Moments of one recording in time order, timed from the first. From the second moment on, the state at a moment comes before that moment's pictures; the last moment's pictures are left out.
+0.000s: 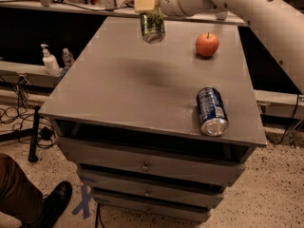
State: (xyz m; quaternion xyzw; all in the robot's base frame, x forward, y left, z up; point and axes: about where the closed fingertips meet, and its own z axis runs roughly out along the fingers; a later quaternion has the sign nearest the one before) arm 0.739 -0.002 1.000 -0.13 0.83 0.31 0.45
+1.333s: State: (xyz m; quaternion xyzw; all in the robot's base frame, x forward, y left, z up) arm 0.729 -0.043 1.028 -0.26 0.73 0.32 0.53
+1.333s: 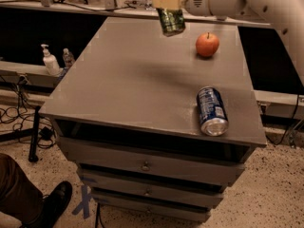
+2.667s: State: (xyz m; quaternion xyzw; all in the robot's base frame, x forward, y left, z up) arm 0.728 -0.062 0.982 -0.39 0.63 0.38 0.55
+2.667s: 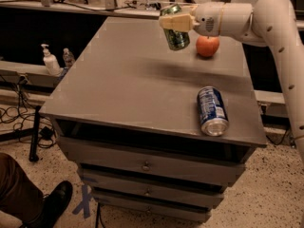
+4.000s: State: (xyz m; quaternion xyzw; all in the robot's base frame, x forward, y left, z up) arm 0.712 -0.094 0.972 -0.41 0.52 0.42 0.62
